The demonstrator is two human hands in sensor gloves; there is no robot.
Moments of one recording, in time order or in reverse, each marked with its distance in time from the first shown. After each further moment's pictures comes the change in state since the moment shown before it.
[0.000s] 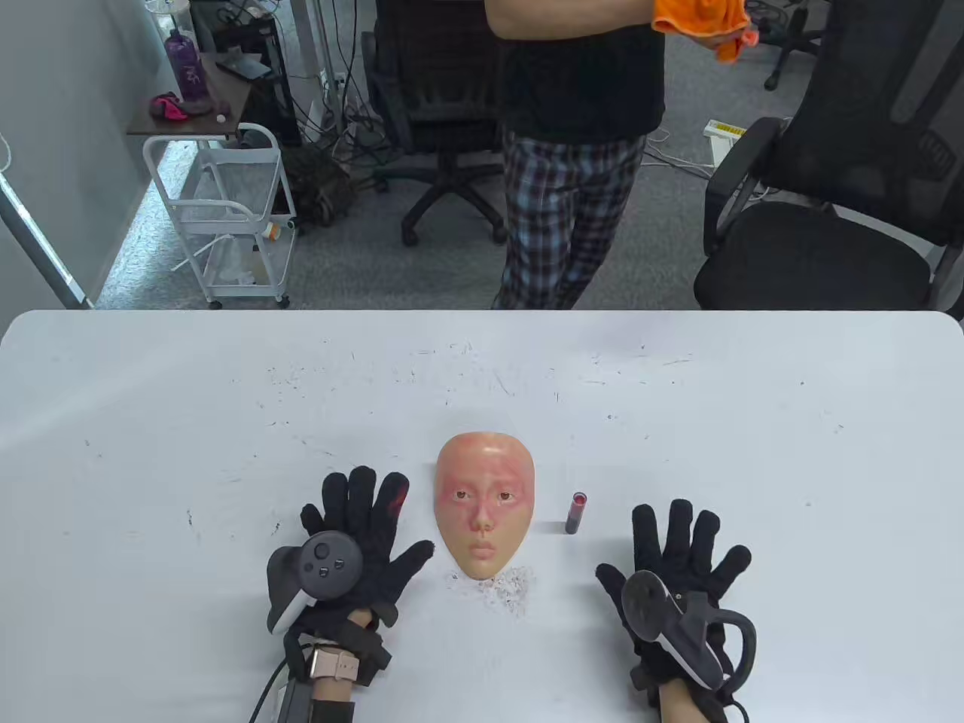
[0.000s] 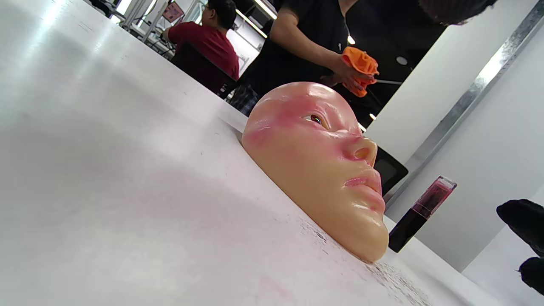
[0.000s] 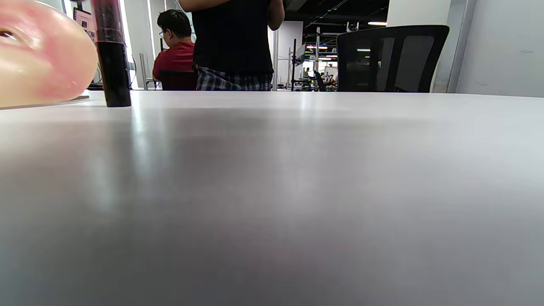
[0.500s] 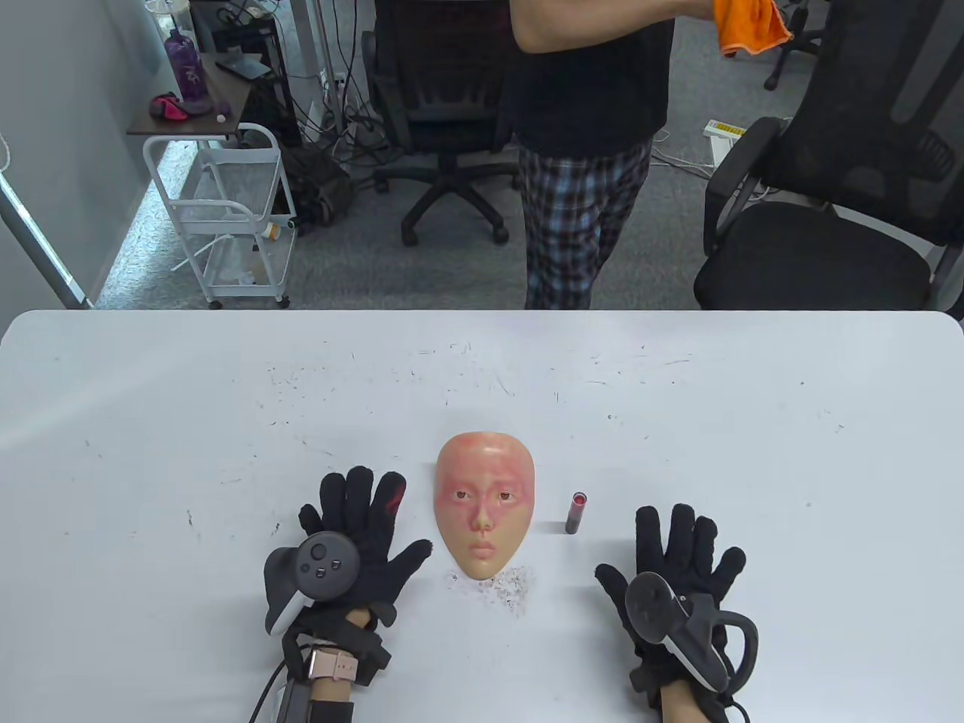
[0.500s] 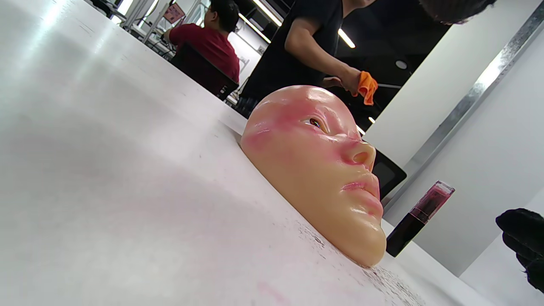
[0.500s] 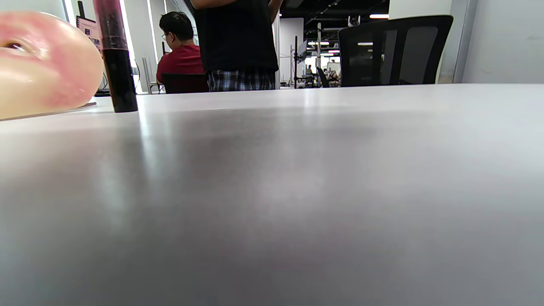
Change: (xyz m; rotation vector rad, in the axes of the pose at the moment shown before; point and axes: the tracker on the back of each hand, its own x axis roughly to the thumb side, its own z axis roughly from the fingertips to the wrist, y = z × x) left_hand -0.001 0.001 0.000 0.004 -0.001 0.011; right_hand -0.004 0.000 0.000 0.019 -0.006 -0.070
